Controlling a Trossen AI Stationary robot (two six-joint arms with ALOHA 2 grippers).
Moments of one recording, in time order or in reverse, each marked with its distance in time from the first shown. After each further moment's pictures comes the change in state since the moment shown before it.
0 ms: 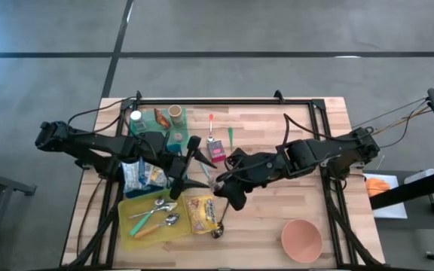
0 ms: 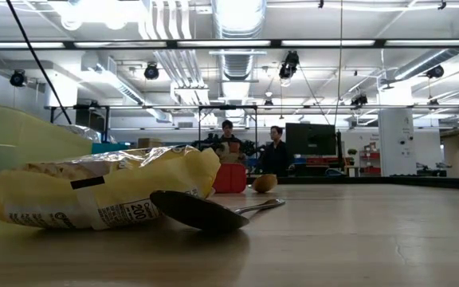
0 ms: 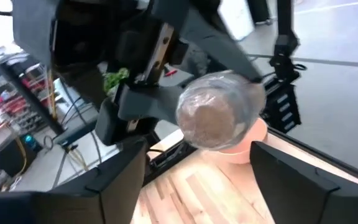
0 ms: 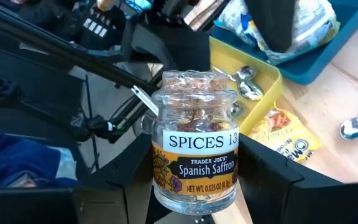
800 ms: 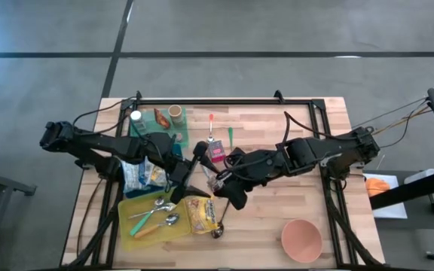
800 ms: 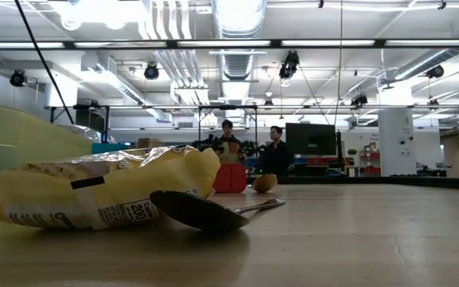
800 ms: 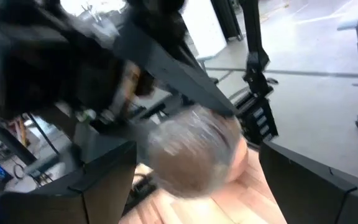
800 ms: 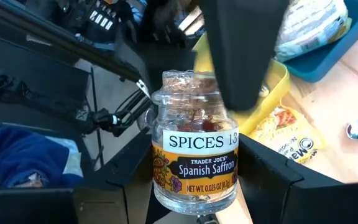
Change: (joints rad) left arm -0.006 0.068 0.073 0.013 0.131 0.029; right arm -0.011 -0.002 0.000 0.005 -0.052 -0.020
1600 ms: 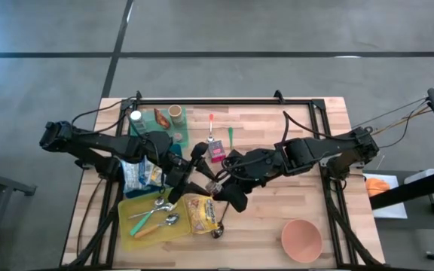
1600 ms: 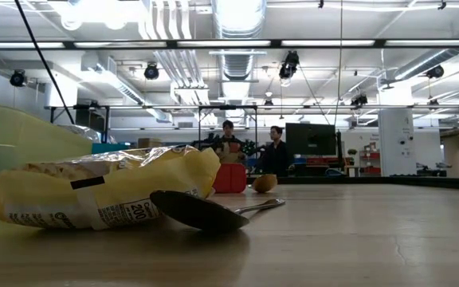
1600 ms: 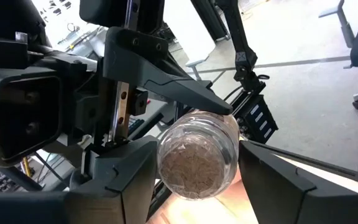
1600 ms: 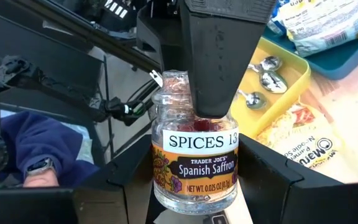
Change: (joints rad) left arm 0.000 -0.001 0.020 -0.033 0.057 0.140; right arm -0.012 0.006 -0.008 0.047 -0.078 -0.030
